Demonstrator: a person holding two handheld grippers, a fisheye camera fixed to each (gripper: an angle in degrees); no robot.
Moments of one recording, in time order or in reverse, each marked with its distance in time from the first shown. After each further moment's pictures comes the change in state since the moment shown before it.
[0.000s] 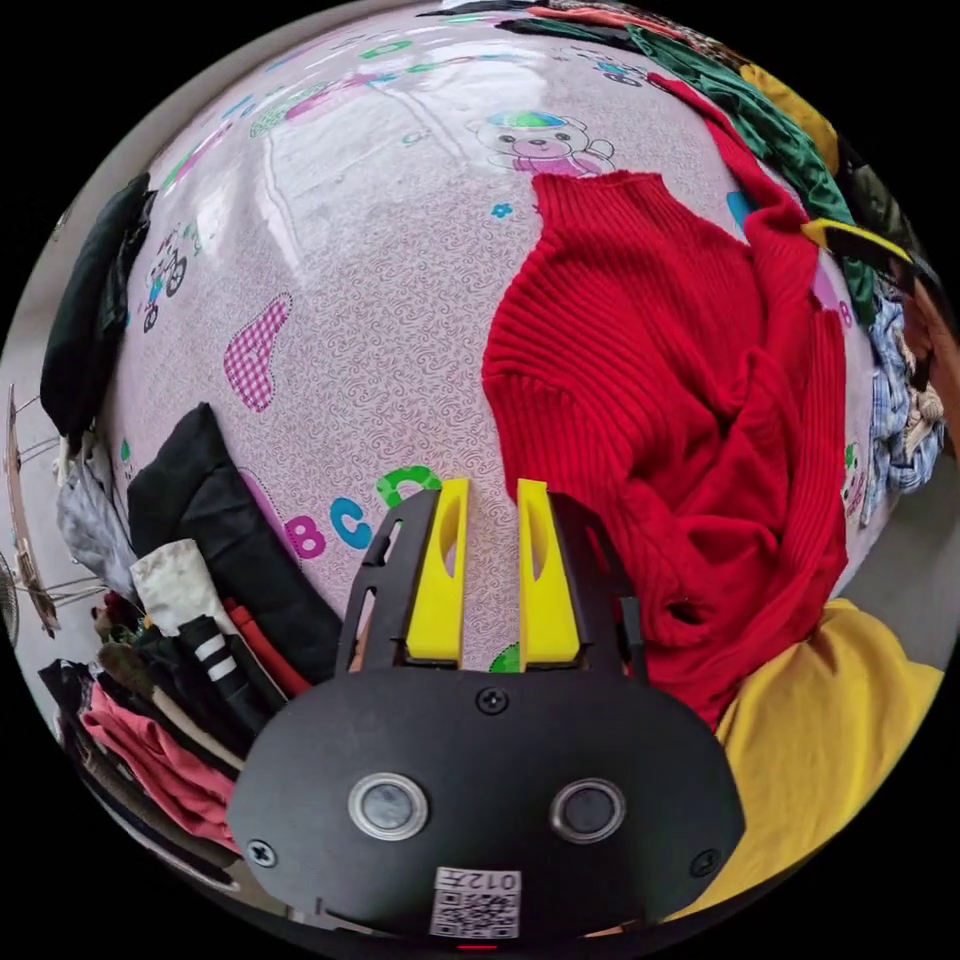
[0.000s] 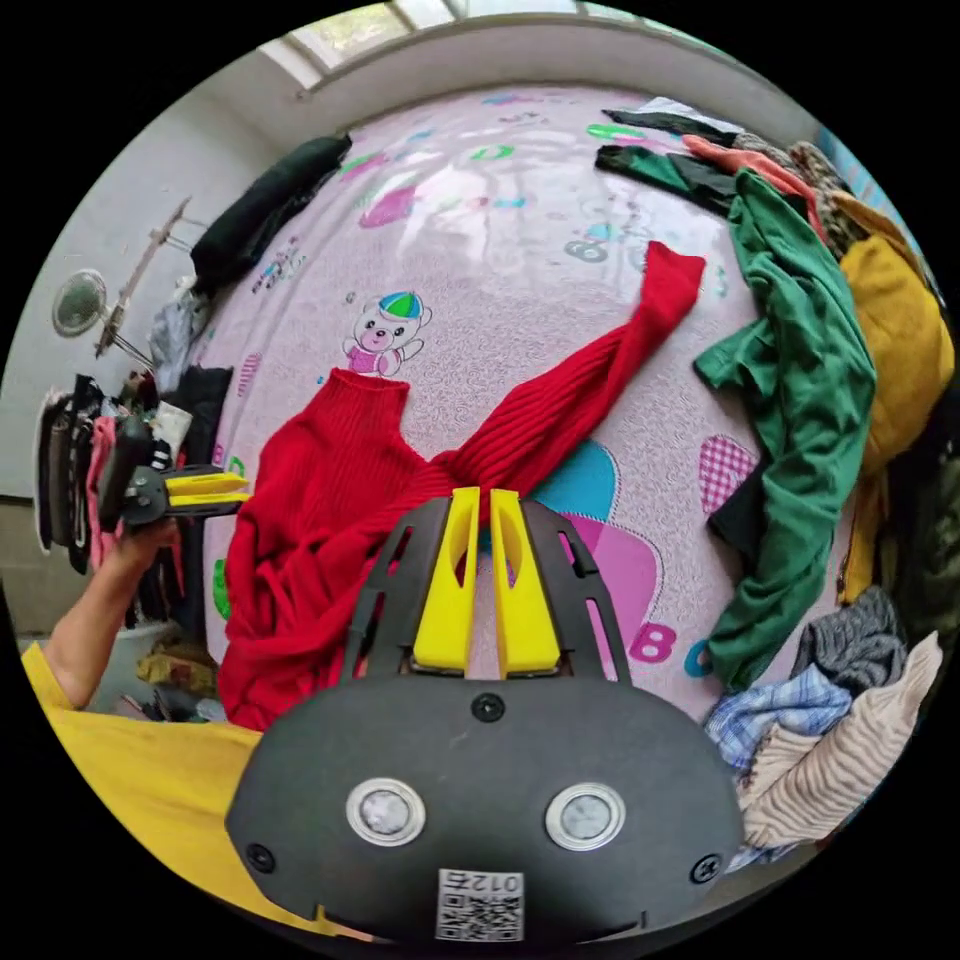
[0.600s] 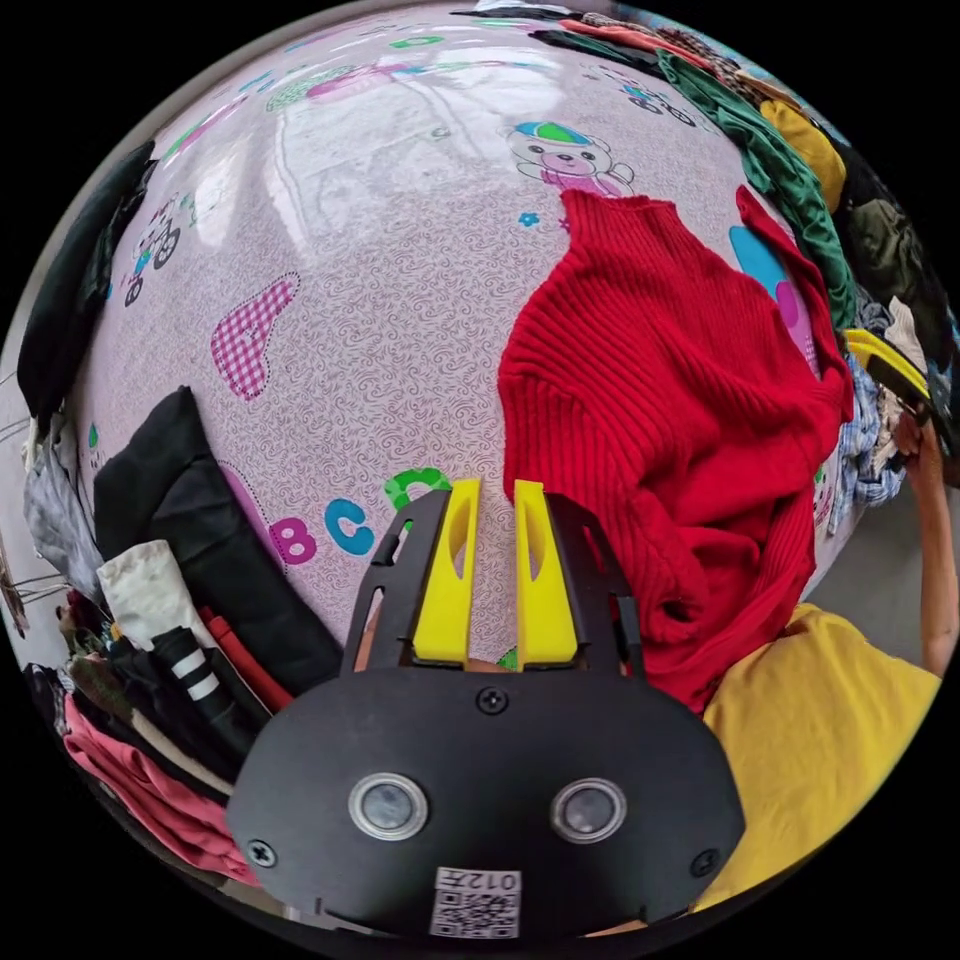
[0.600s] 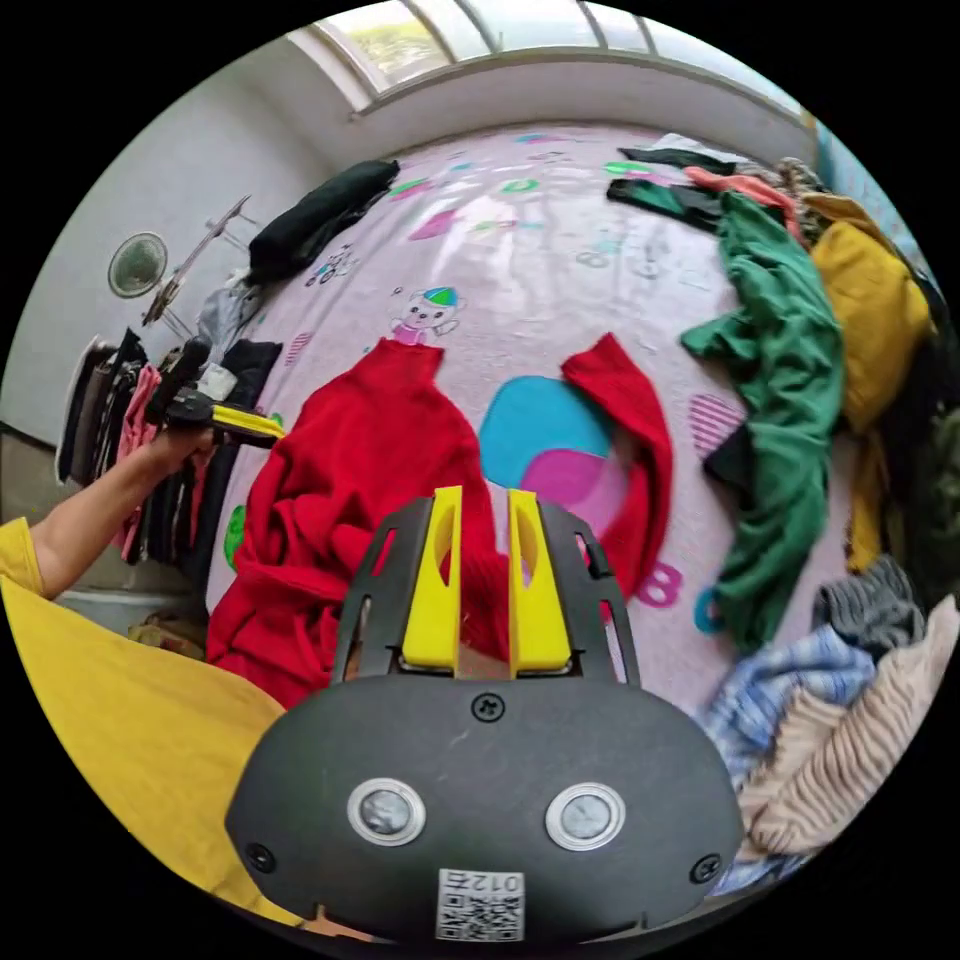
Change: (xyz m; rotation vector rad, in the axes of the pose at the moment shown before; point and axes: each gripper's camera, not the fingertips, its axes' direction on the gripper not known) left arm -0.069 0.032 0.002 0.025 0.120 -0.031; right arm -0.038 0.108 -0.011 0.130 -0.052 -0.071
